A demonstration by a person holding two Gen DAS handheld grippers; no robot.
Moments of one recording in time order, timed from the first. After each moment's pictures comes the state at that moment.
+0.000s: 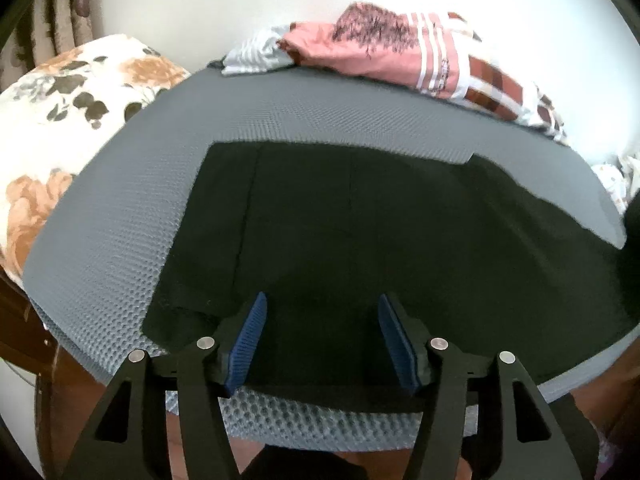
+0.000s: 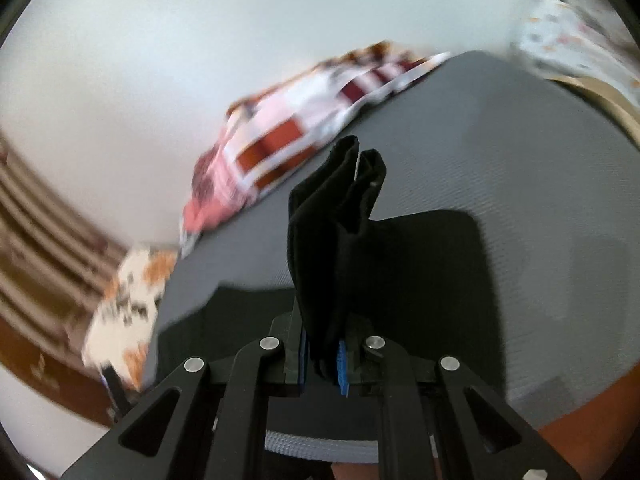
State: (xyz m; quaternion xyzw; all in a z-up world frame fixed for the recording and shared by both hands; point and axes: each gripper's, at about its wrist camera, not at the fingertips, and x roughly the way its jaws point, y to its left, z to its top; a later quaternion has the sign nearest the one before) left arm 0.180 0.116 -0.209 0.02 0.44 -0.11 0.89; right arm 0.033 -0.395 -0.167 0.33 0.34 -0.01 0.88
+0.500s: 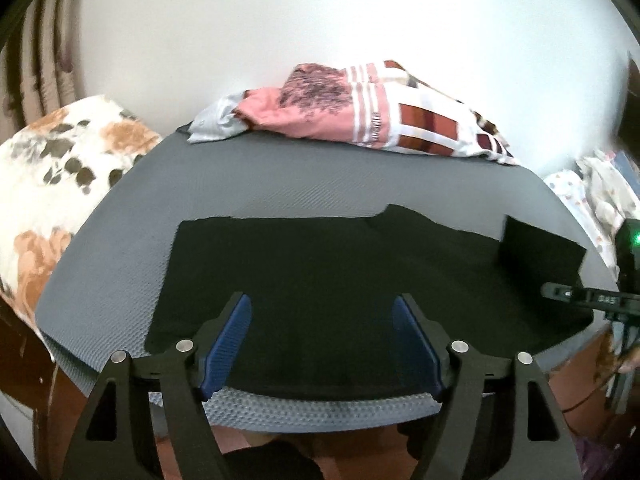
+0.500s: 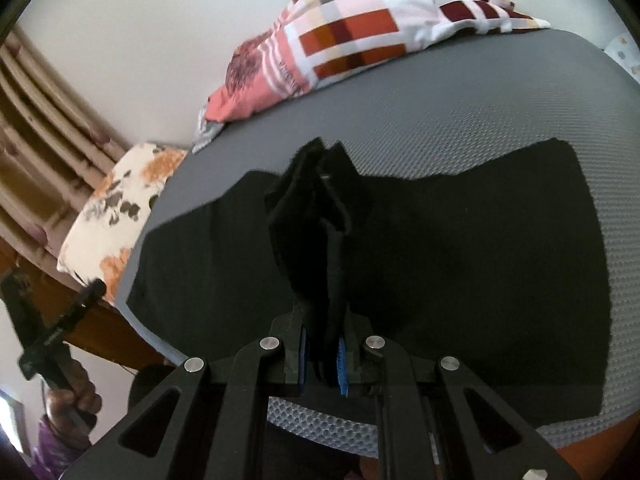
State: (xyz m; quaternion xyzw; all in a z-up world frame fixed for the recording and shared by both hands) left arm 0.130 0.078 -0.139 0.04 0.37 -0.17 0.91; right arm 0.093 -0.270 -0.222 0.24 0.43 0.05 0.87
